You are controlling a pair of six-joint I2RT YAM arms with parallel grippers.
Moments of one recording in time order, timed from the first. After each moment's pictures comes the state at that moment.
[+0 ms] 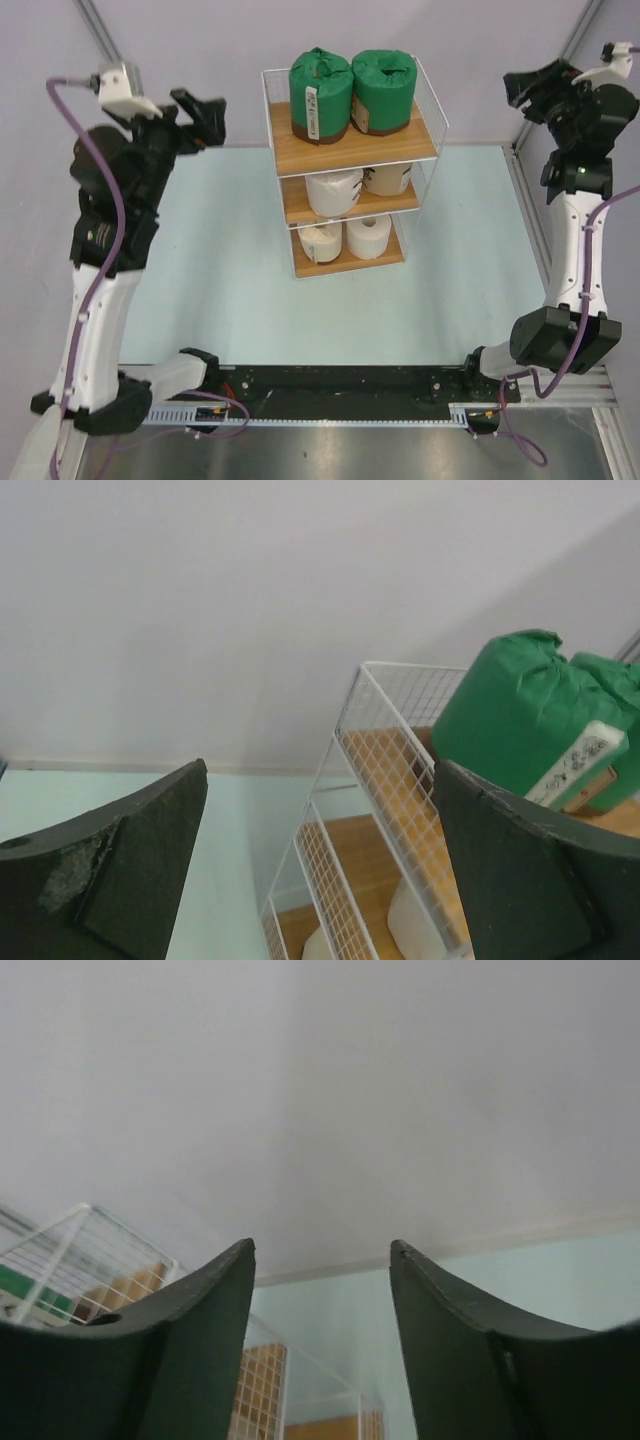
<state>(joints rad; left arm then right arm) -0.30 1.16 1.76 -0.43 -0.13 -0.26 -0.24 1.45 1.68 -0.07 -0.39 0.56</state>
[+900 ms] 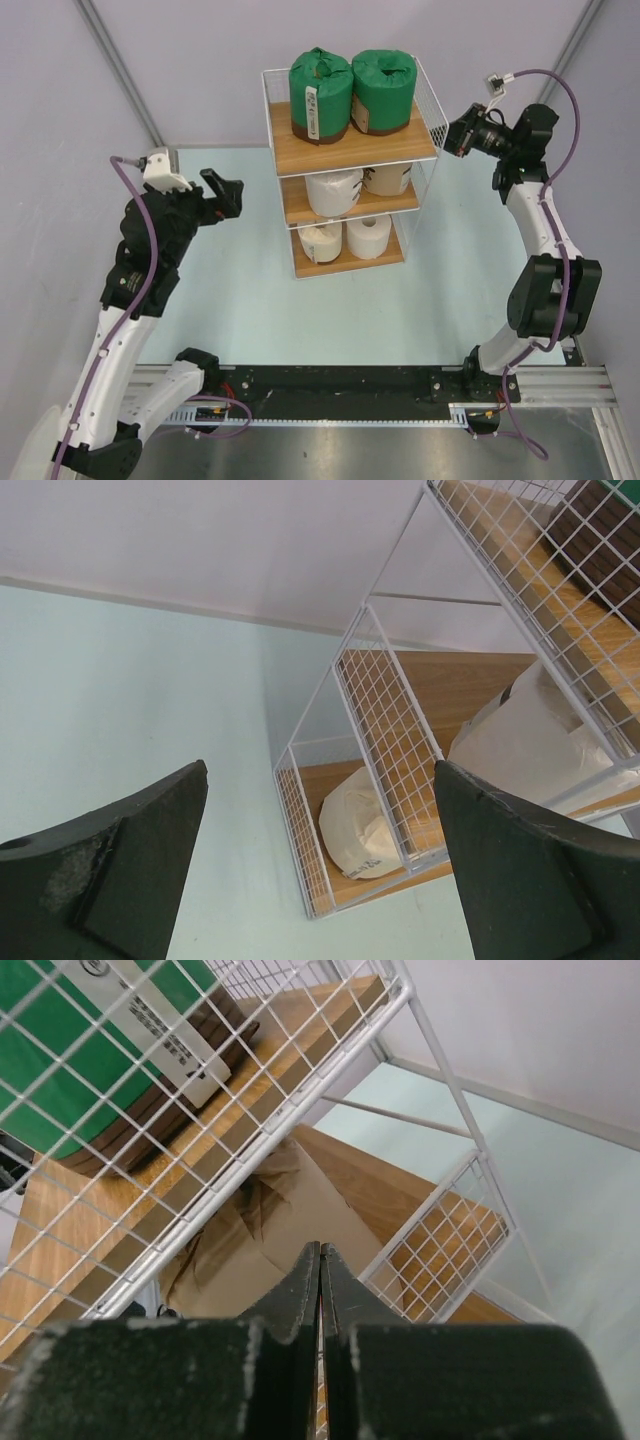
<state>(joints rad) -0.30 0.82 1.14 -0.41 -0.13 -0.36 -0.10 1.62 1.43 0.35 -1.13 0.68</state>
